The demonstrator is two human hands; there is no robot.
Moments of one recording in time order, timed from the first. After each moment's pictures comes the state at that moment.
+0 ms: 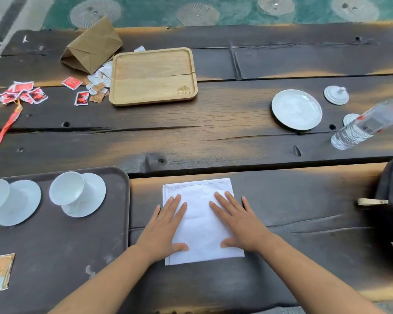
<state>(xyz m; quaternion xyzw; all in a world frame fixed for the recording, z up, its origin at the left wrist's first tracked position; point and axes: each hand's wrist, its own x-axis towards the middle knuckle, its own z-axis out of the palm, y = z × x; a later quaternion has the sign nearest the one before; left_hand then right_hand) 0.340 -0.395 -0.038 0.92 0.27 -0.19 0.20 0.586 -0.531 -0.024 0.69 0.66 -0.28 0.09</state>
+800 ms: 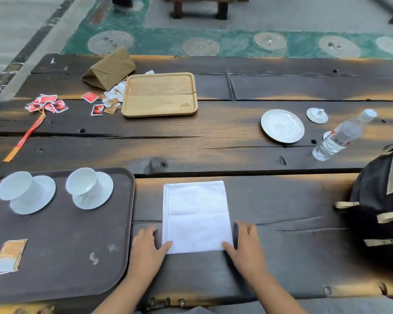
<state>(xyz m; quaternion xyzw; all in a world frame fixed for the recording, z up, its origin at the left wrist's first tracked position) 0.299 -0.465 -0.015 0.72 0.61 0.01 0.34 0.535 -0.610 -0.008 0.88 0.34 -0.30 -0.15</state>
